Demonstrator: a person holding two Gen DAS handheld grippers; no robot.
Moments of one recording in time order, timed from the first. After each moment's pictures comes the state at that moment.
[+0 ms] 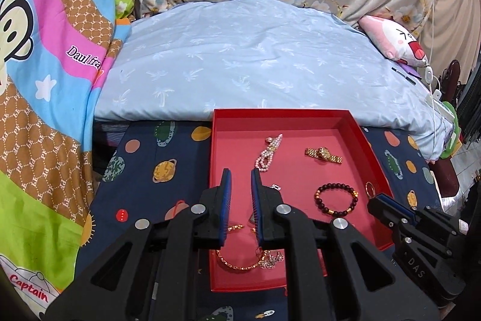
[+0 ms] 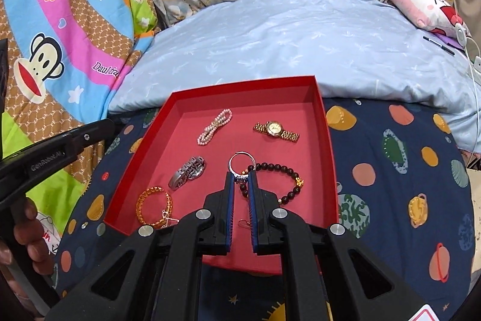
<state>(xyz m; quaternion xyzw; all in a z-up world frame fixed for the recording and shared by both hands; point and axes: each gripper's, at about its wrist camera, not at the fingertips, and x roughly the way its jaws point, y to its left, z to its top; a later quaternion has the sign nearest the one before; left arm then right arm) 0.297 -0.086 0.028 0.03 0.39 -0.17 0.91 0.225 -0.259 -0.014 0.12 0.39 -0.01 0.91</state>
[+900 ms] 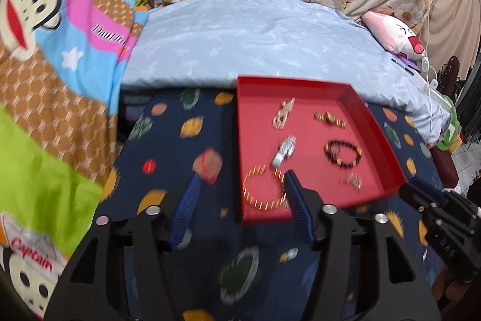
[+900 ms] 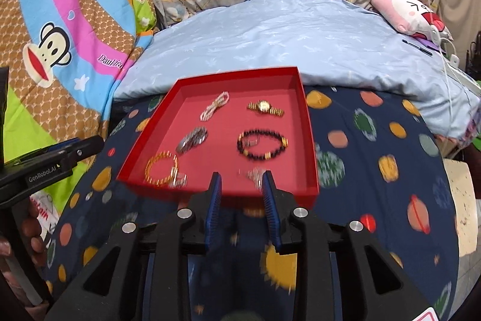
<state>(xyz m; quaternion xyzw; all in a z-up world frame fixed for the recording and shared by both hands) 0.229 -0.032 0.016 0.03 0.40 -0.16 0.90 0.144 -0.239 -0.002 0.09 0.38 -0.04 0.92</state>
